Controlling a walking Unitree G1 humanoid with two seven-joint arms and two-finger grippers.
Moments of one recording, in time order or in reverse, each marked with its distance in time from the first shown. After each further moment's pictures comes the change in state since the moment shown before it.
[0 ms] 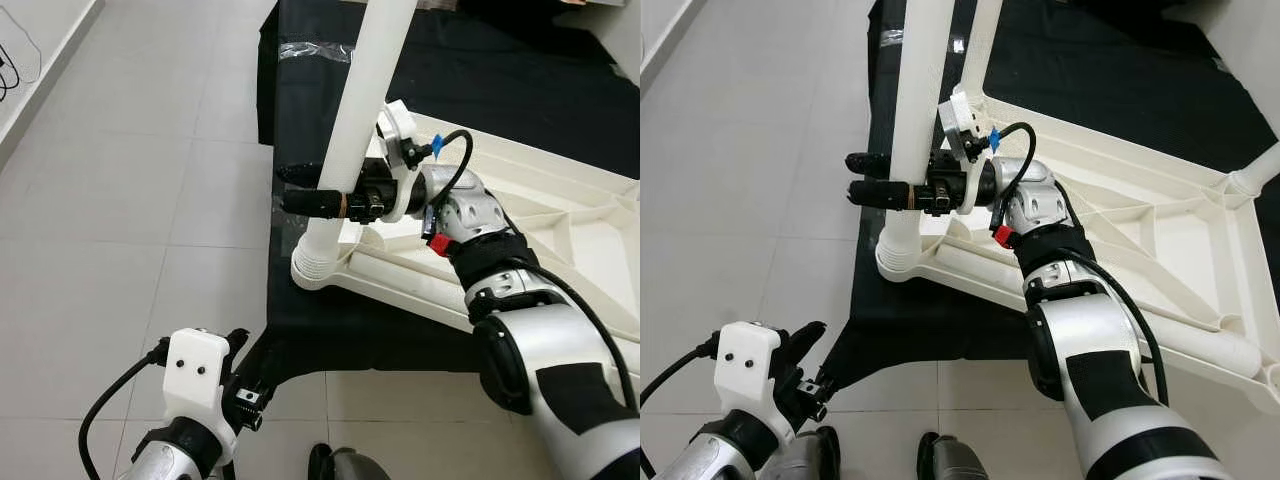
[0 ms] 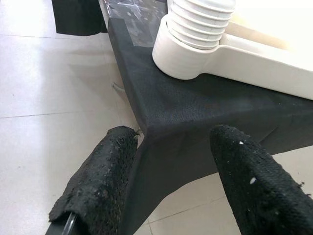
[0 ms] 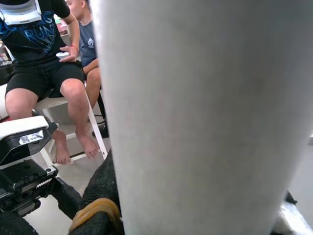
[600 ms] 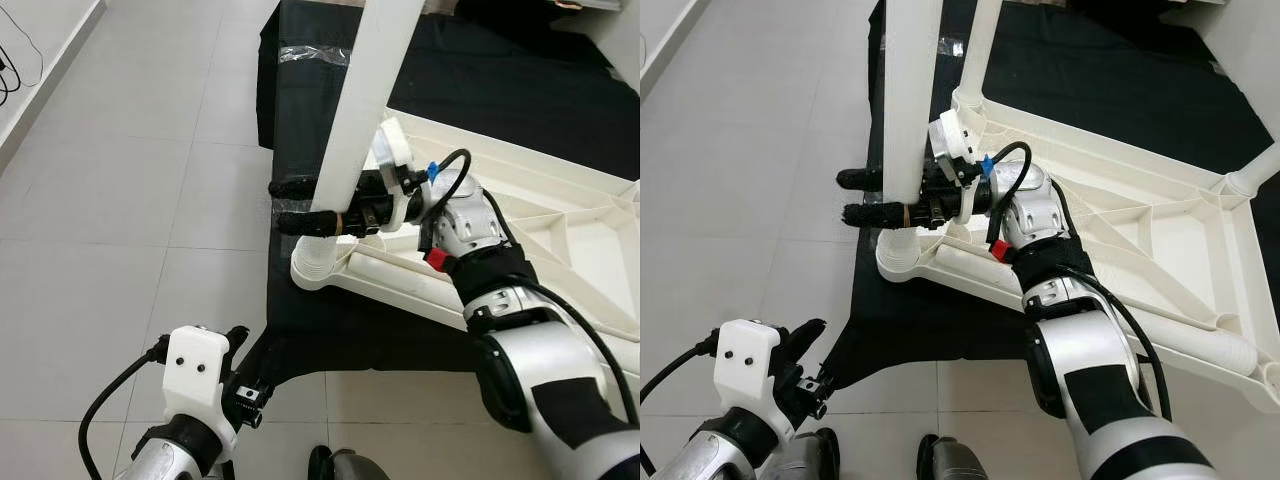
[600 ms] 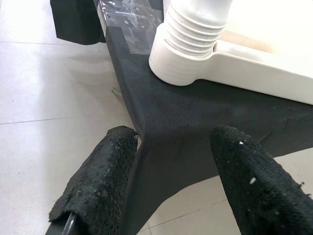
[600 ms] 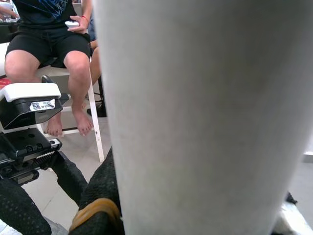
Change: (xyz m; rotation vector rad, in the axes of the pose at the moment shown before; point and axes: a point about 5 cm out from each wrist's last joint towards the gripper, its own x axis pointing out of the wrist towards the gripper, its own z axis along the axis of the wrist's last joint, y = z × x) left arm 0.001 0.000 0.002 0.006 -0.009 -0.003; right arm 0.009 0.012 -0.003 -0.163 0.073 0.076
